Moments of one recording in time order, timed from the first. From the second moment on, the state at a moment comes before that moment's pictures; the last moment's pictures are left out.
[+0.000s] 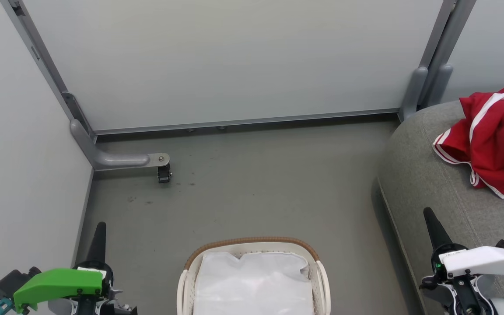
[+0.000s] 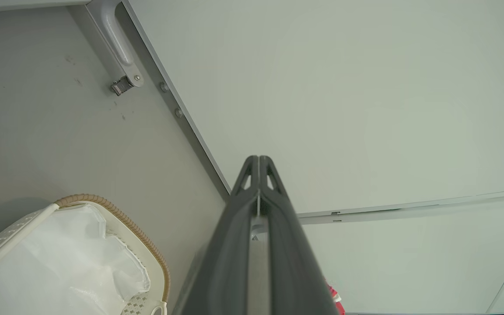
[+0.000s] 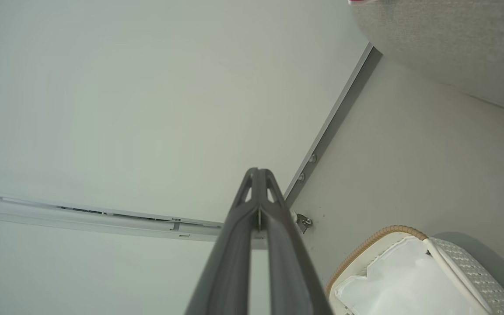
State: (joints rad) left arm -0.06 0.07 0.03 0.26 -1.37 -0.09 0.04; right arm -0.09 -0.04 -0.09 0.28 1.30 0.13 0.04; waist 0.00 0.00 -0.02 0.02
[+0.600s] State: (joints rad) left arm -0.08 0.06 0.07 0.26 -1.49 -0.11 0.08; right arm -0.09 -0.05 -0.10 0.26 1.45 0.13 0.07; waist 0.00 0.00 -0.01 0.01
